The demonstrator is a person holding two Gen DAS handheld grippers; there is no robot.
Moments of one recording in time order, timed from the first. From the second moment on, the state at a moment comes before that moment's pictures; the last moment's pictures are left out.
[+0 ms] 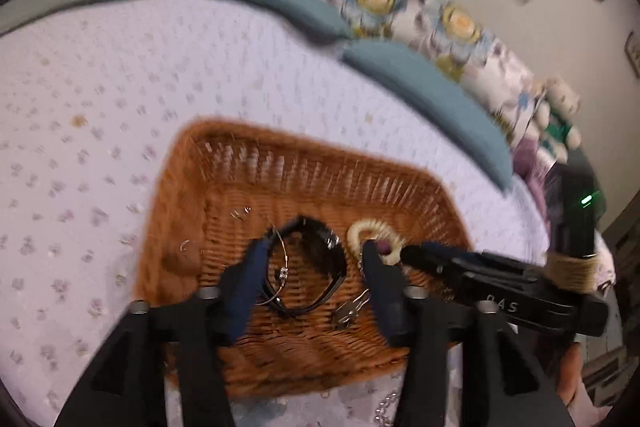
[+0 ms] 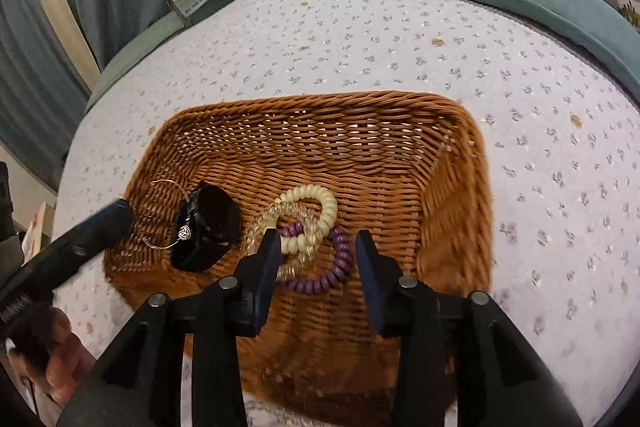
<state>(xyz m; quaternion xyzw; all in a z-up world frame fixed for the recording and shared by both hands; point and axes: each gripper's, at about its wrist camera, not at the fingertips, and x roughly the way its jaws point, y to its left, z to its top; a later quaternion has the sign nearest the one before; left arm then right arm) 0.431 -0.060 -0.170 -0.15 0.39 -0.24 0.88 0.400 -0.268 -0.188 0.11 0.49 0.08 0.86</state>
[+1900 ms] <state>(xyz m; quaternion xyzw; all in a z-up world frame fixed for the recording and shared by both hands) 0.218 -0.080 -0.231 -0.04 0.47 -0.19 0.86 0.196 -0.233 -0.221 -0.03 0.52 0.16 0.84</state>
